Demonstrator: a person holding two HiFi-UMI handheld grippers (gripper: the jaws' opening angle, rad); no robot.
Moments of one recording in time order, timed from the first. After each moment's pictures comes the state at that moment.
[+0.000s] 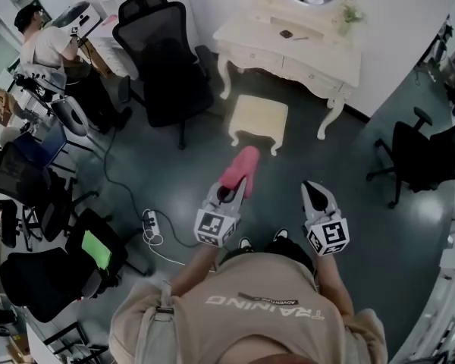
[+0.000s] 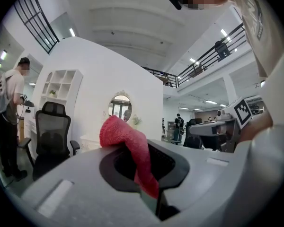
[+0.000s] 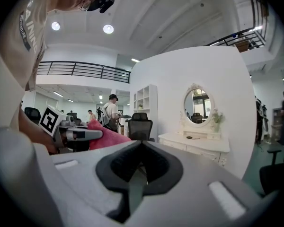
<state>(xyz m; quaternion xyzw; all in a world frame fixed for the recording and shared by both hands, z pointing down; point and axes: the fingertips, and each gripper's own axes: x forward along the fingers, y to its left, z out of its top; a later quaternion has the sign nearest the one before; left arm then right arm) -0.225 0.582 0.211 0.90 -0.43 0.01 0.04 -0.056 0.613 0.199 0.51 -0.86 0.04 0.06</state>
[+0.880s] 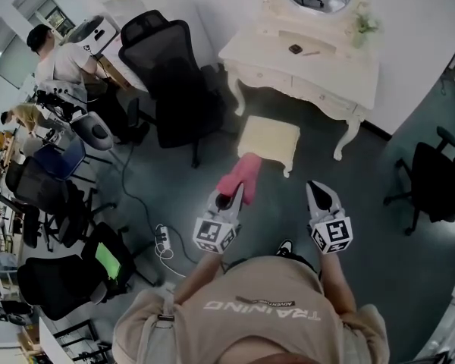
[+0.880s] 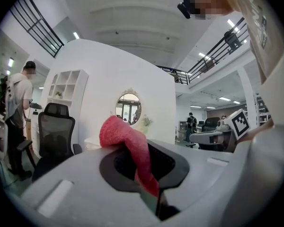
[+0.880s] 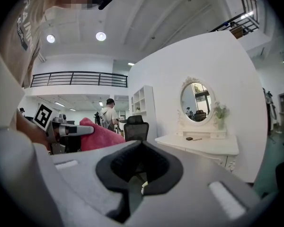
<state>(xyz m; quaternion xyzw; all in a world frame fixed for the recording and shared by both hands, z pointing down) -0.133 0.431 0.198 0.87 -0.48 0.02 0.05 0.062 0.432 0.219 0.48 -0.87 0.06 0.02</state>
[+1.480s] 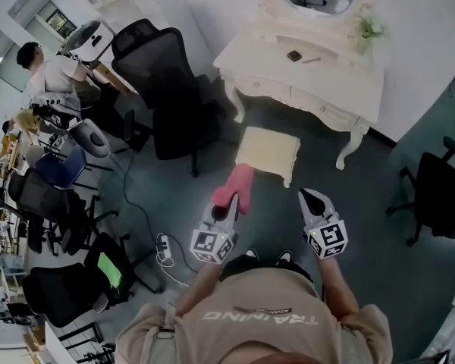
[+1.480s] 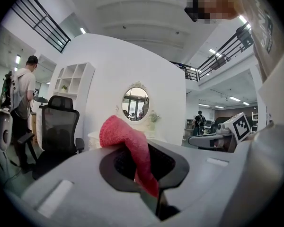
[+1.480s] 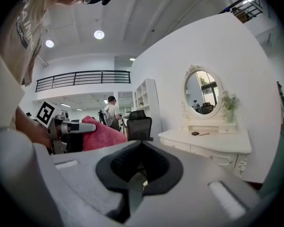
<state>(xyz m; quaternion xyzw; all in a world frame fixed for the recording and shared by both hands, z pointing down) -0.111 0.339 0.220 0.85 -0.52 0.03 0.08 0.081 0.331 0.248 0.44 -0.89 0.10 0.04</state>
